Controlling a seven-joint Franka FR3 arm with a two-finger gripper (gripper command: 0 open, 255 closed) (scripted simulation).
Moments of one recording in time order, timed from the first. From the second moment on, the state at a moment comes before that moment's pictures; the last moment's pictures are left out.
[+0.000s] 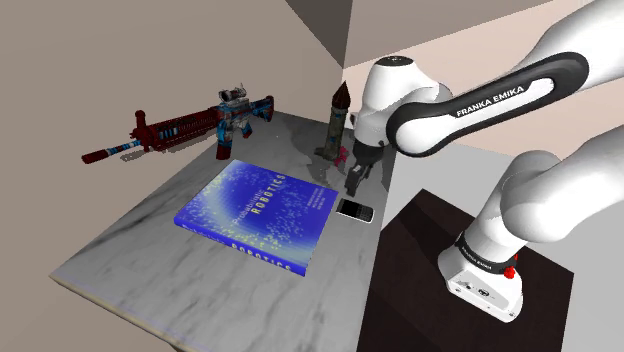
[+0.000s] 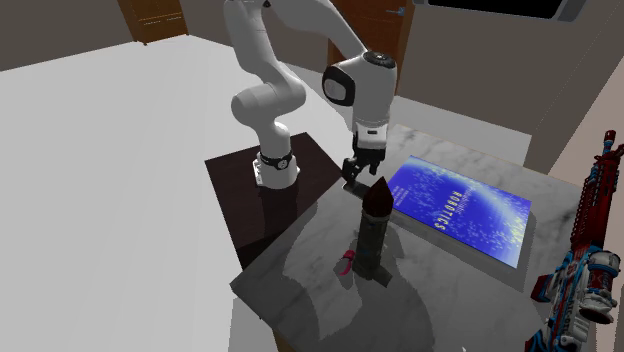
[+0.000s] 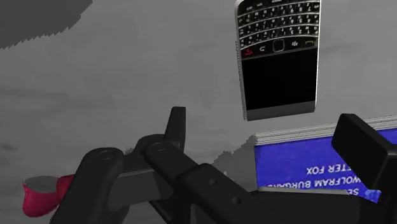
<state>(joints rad) 0.16 -0.50 0.25 -2.77 0.14 2.30 0.08</state>
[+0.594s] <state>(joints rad) 0.19 -0.32 0.31 -2.81 0.18 2.51 0.13</state>
